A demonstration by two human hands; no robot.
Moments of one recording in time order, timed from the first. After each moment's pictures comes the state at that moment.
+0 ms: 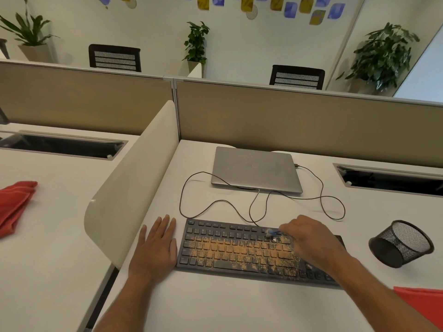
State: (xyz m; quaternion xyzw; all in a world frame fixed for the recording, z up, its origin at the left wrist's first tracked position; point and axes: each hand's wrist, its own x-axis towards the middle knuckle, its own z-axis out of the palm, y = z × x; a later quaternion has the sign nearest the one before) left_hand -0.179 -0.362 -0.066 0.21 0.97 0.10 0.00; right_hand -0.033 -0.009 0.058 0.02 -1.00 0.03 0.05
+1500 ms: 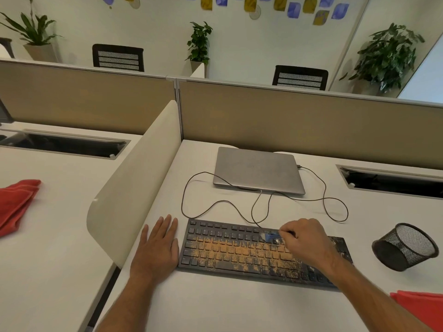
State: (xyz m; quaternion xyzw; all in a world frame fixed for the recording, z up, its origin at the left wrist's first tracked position) left_hand -0.179 -0.362 -0.067 0.21 0.97 0.11 -0.01; right_hand -0.046 -0.029 0.066 -0.09 -0.98 0.17 0.02
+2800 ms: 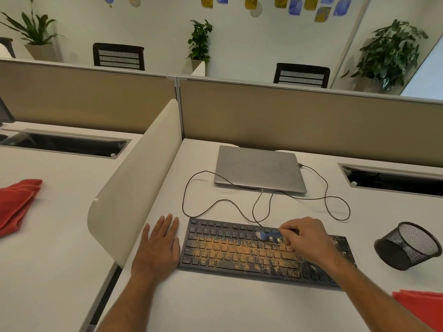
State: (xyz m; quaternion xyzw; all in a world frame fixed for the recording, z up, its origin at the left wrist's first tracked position) left_hand -0.180 -0.362 -0.068 0.21 0.97 0.11 0.00; right_hand -0.045 -0.029 0.067 -0.15 -0.94 0.31 0.02
